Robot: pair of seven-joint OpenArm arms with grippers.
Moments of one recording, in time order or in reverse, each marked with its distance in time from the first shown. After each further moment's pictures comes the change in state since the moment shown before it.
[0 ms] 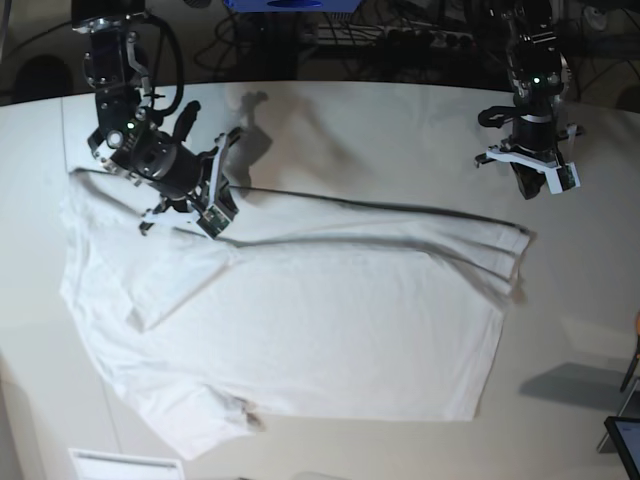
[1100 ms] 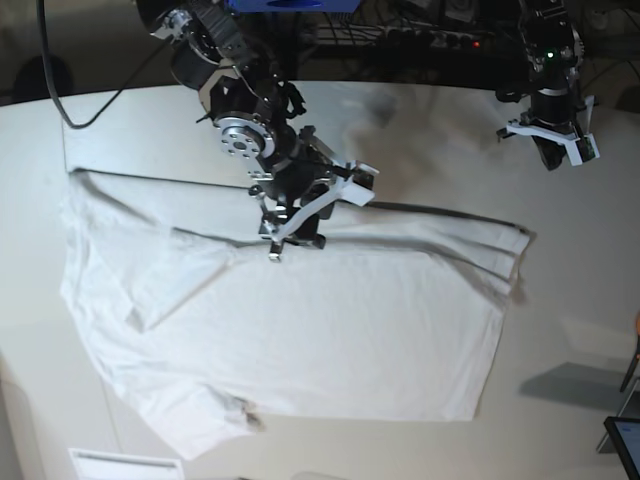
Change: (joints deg) left arm 6.2 0.6 -5.7 2.3 0.0 0.0 0.0; right arm 3.7 -10.1 -27.0 1.9 -54.1 0.9 7.7
